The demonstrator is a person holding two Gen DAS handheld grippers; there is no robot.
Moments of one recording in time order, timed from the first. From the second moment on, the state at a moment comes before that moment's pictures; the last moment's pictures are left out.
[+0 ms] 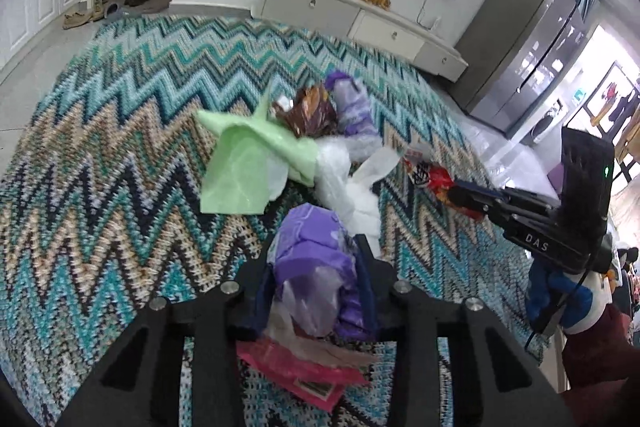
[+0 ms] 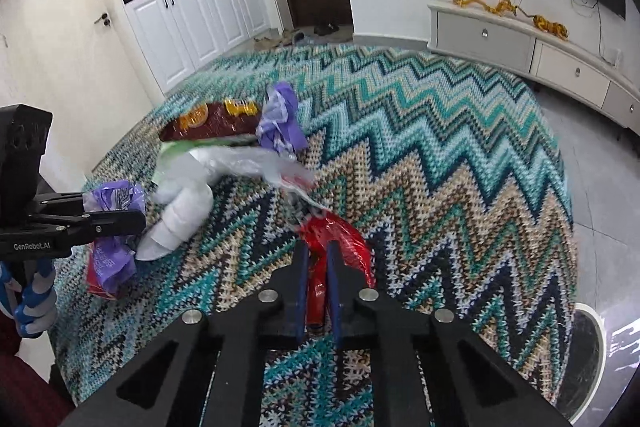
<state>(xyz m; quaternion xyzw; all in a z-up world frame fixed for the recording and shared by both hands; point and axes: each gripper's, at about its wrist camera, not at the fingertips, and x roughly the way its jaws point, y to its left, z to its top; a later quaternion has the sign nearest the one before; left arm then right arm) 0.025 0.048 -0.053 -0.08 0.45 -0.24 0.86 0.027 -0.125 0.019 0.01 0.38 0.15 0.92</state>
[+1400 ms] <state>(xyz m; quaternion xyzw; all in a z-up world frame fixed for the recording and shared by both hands) 0.084 -0.448 -0.075 0.04 0.53 -0.44 0.73 -0.101 -0.485 -0.034 0.25 0.34 -0.19 0.89</state>
